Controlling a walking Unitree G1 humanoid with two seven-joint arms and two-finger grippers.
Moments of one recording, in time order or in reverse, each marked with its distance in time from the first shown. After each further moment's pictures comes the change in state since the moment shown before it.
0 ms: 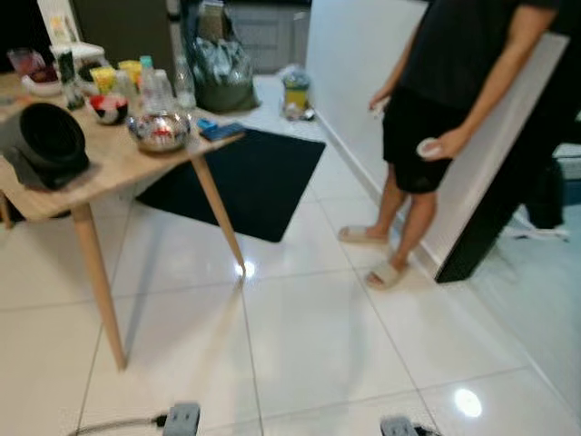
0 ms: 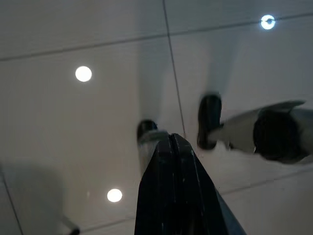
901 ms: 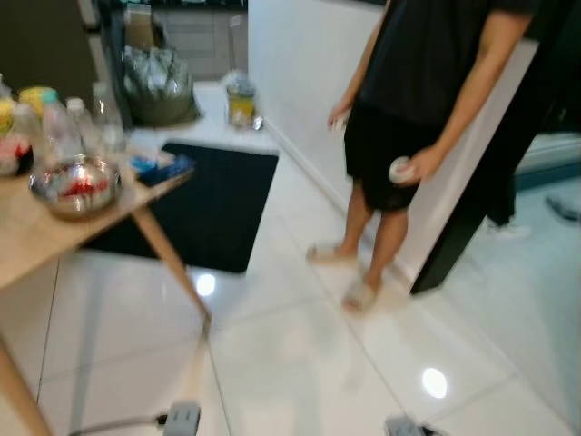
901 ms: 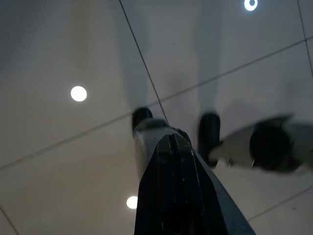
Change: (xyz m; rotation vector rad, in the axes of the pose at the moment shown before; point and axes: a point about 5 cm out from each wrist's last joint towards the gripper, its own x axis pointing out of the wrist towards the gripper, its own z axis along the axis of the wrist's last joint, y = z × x) left arm 0.000 0.000 0.001 0.001 -0.003 -0.002; right arm 0.001 0.006 0.002 0.001 -0.006 0.013
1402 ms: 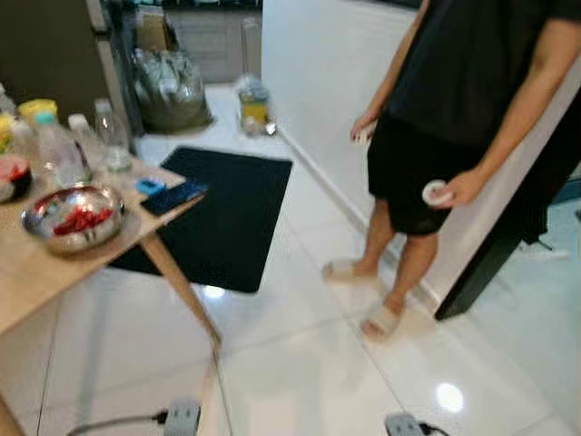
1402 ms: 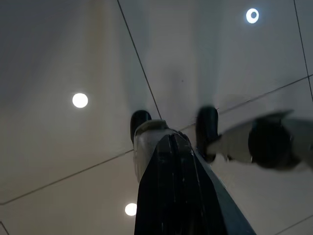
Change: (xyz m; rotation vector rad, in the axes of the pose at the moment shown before) left arm 0.001 -0.001 0.002 0.001 -0.004 -0.001; right arm 0.000 -0.003 -0.001 0.000 0.002 -0.009
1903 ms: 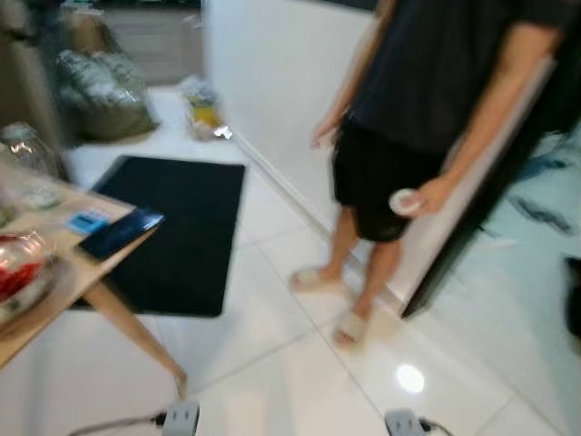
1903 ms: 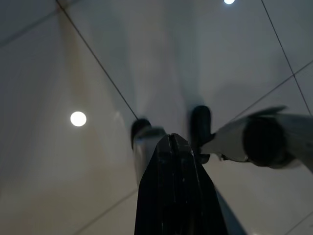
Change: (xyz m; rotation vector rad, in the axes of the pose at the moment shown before) left arm 0.000 0.001 0.002 0.001 0.001 0.002; right arm 0.000 0.000 -0.003 0.002 0.009 0.000
